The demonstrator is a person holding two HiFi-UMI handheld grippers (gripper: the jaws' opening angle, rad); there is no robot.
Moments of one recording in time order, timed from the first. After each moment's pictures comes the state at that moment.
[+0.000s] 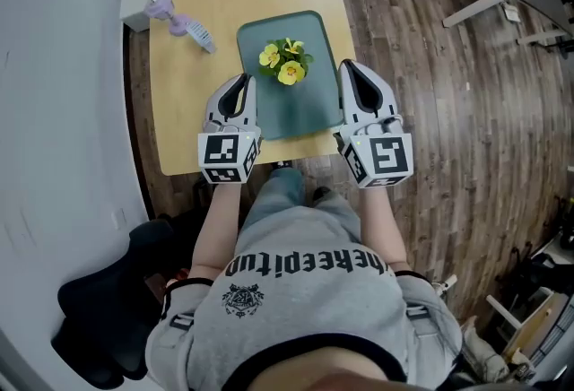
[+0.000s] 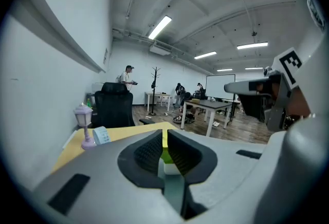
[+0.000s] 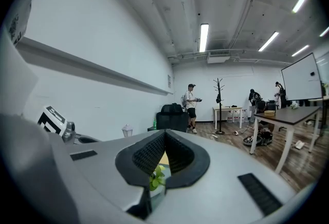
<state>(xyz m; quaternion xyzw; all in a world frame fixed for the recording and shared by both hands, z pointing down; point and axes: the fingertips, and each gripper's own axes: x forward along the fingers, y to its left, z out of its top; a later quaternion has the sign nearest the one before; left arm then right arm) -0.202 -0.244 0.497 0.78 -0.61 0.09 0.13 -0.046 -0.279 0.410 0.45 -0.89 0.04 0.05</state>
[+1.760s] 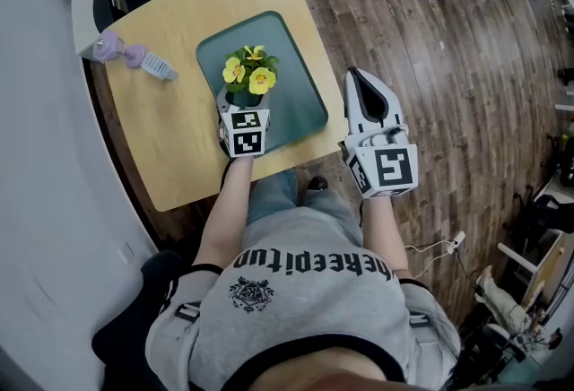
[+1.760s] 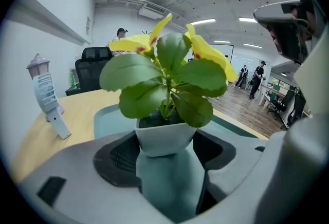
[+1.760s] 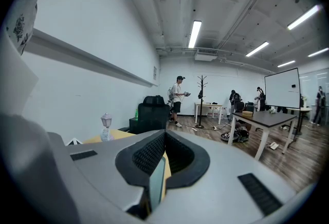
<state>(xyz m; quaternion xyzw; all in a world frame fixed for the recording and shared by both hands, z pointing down) -0.139 -0.317 0.666 0.78 -0.54 0.24 0.22 0.012 -0.303 0.426 0.53 -0.84 0.04 0.11</state>
